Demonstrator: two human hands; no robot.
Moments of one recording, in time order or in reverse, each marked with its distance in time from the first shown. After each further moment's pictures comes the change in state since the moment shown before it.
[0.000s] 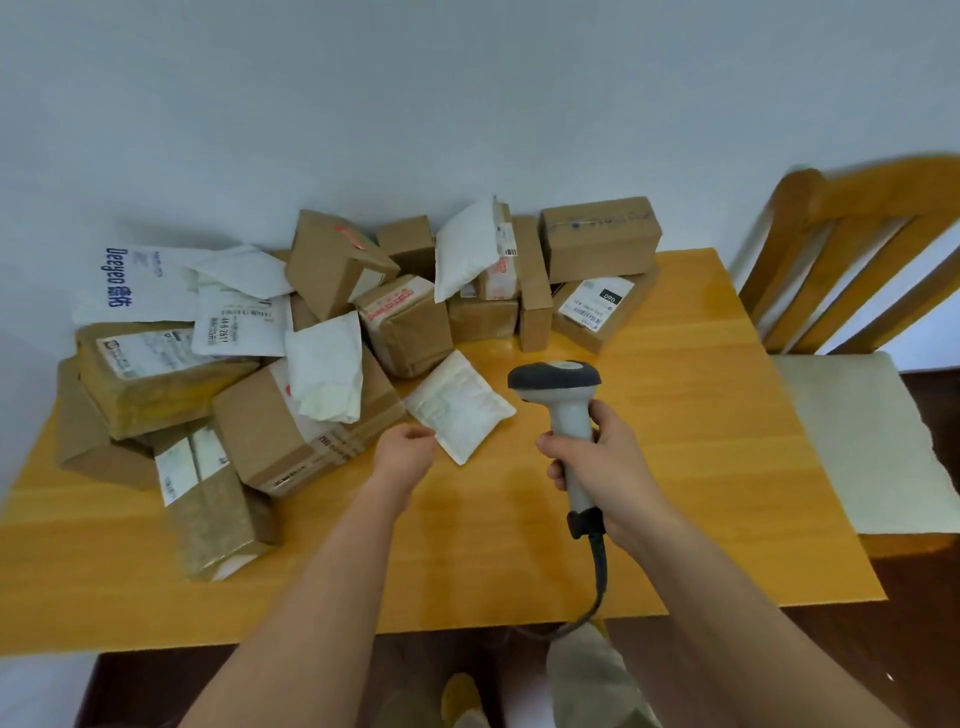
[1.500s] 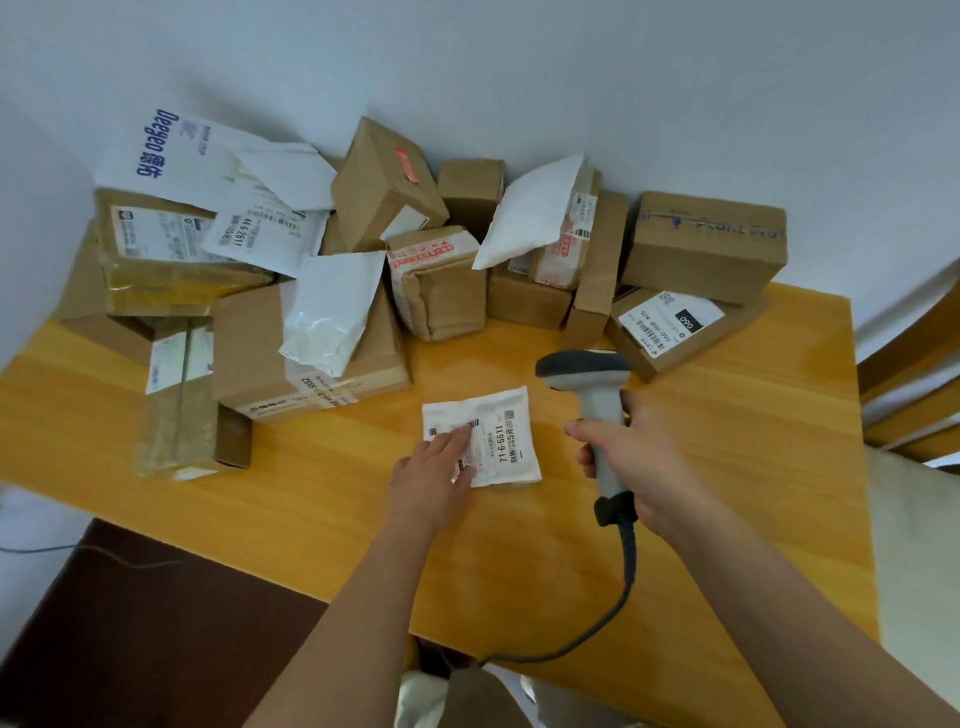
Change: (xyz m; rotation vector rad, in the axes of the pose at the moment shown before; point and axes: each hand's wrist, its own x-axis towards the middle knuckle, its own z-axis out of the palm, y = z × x) left_hand 0.020 -0.054 0.085 0.783 0.095 0.351; right_hand 0.121 -0.013 -0.042 -0.236 -0.187 0.105
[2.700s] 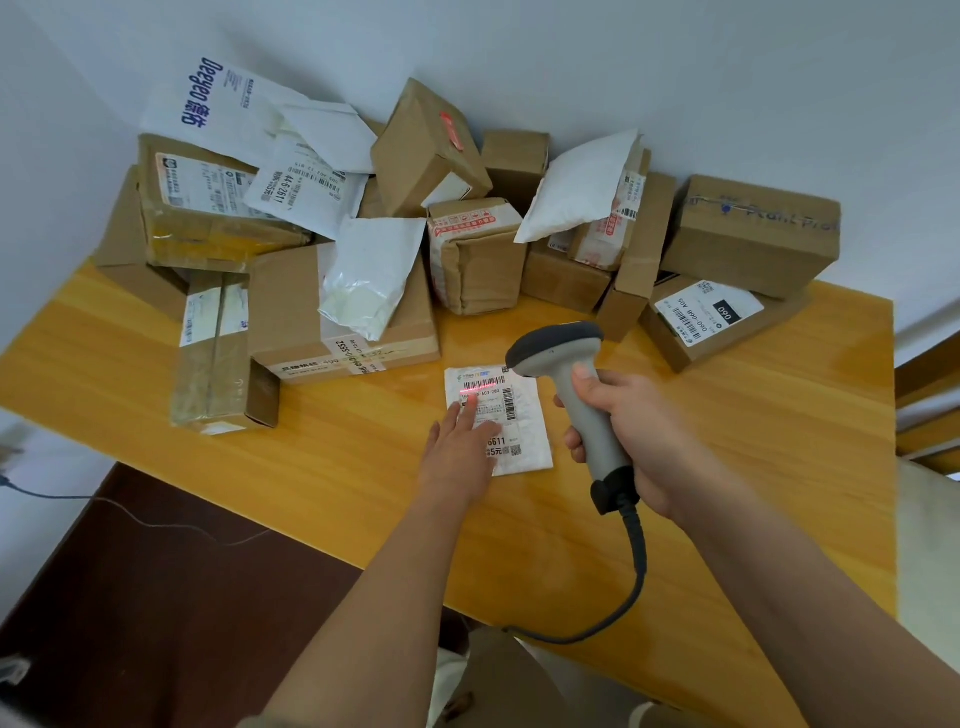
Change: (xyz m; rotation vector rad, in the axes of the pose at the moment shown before) left_hand -0.002 0.001 0.005 -0.026 -0.097 -0.057; right_hand -0.030 -0.026 0.036 -0.047 -0.228 0.024
